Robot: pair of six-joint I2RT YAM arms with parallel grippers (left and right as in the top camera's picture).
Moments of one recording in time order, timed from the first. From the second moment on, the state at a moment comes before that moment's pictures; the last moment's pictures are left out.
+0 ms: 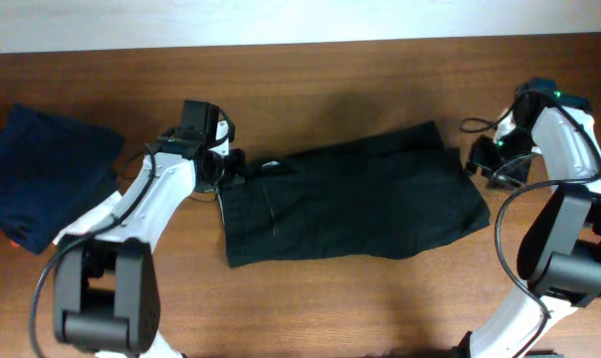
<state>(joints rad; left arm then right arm) -0.17 1.81 1.24 -0.67 0.21 -0.27 -0.29 2.00 1.57 -1.14 -0.19 0.10</state>
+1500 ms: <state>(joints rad) -0.18 1.39 1.24 -1.27 0.36 -0.44 -0.32 1.99 1.98 -1.69 -0.40 -0.05</state>
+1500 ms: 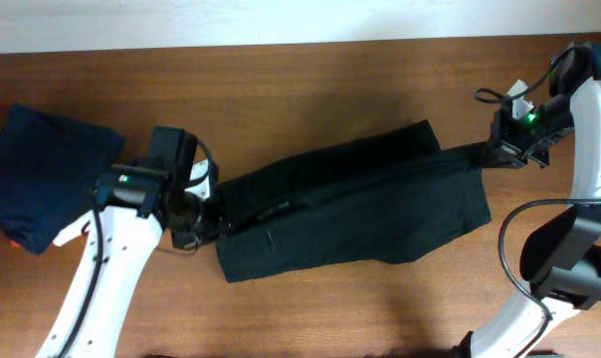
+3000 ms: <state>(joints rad) -0.18 1.53 0.80 -0.34 -0.01 -0.82 -0.16 2.18 1.77 -1.27 -0.29 -0.09</state>
